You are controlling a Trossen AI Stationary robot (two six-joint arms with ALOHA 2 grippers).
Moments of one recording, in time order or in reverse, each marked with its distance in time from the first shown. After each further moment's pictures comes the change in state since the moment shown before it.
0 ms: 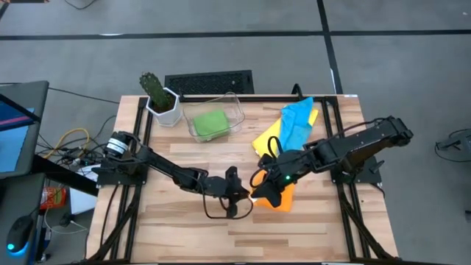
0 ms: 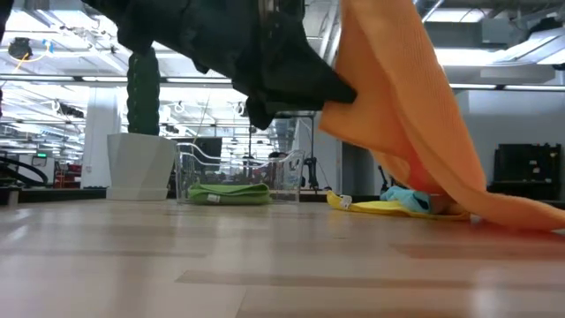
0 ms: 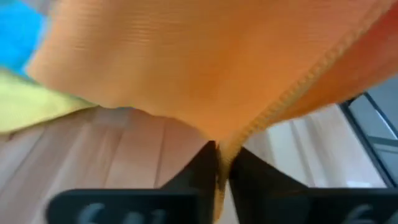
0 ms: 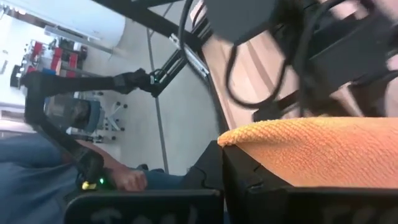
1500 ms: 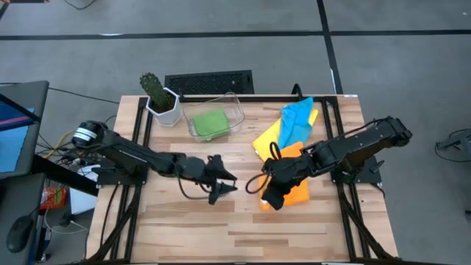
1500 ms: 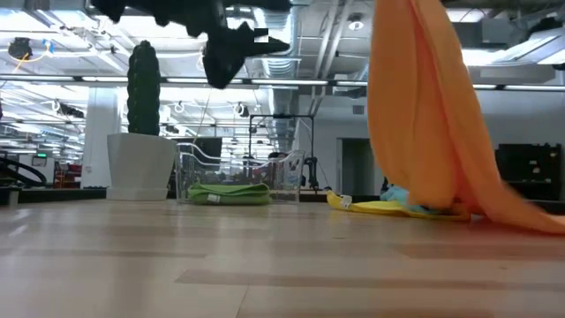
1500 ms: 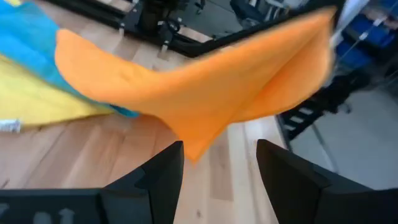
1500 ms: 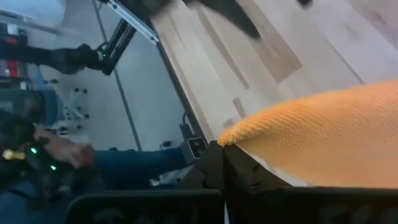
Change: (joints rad) left arm 0.045 -0.354 -0.174 -0.074 0.111 -0.150; right arm 0.010 0.014 0.000 -0.219 -0.023 0.059
